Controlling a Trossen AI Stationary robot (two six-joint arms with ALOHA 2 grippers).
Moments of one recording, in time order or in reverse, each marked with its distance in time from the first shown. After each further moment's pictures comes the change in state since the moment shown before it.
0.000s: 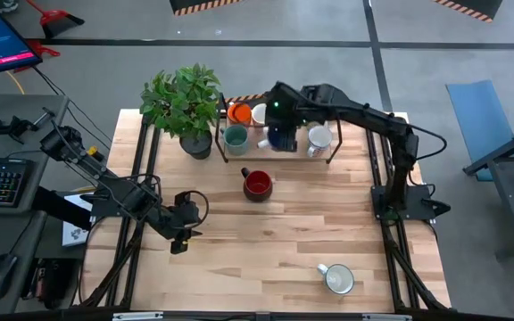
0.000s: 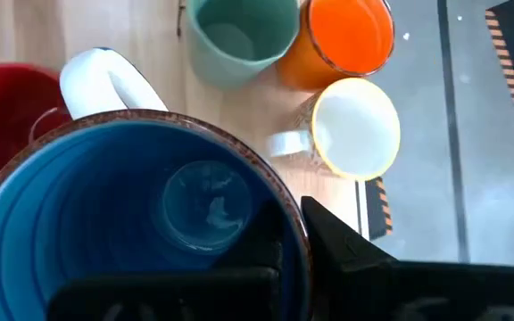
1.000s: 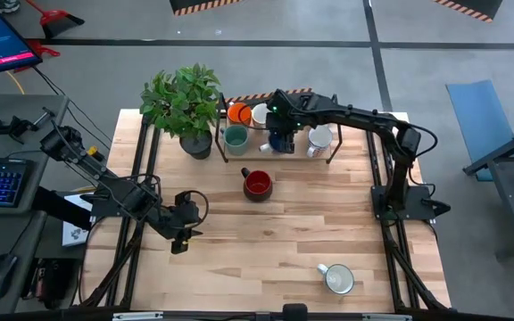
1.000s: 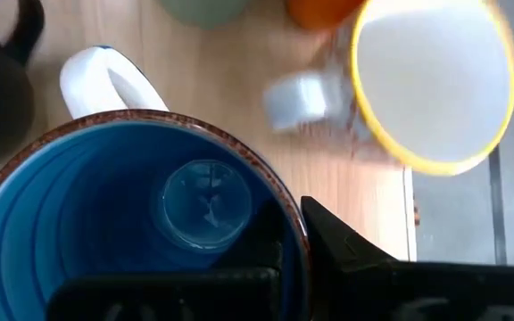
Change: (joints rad) left arm 0.000 0.000 0.000 0.008 -0.010 0.000; right arm -0.133 0.000 -0.402 0.368 -0.091 -0.084
